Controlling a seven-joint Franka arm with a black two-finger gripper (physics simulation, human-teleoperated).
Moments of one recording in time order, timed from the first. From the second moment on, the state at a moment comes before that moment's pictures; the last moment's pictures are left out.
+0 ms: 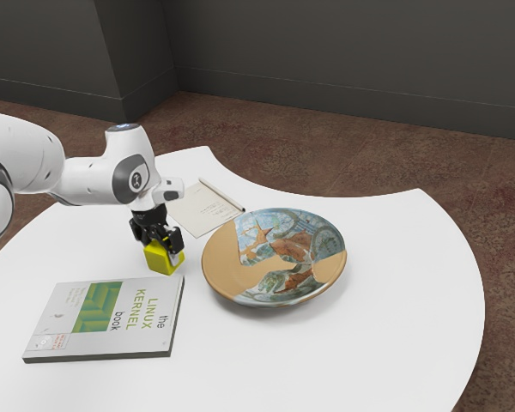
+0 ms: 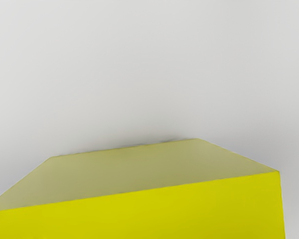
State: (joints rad) arm 0.20 0.54 -0.01 -1.76 -0.10 2.23 0.35
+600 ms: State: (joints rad) arm 0.20 0.54 -0.01 -1.76 -0.10 2.22 0.35
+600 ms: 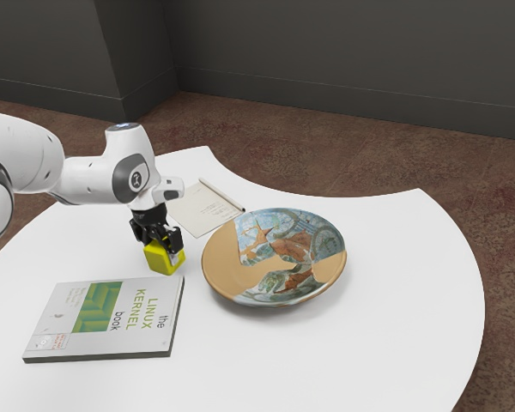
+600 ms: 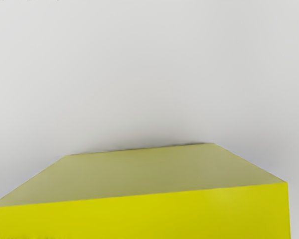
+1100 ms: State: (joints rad) arm 0.19 0.50 -0.01 -1.76 -0.10 2.20 0.34
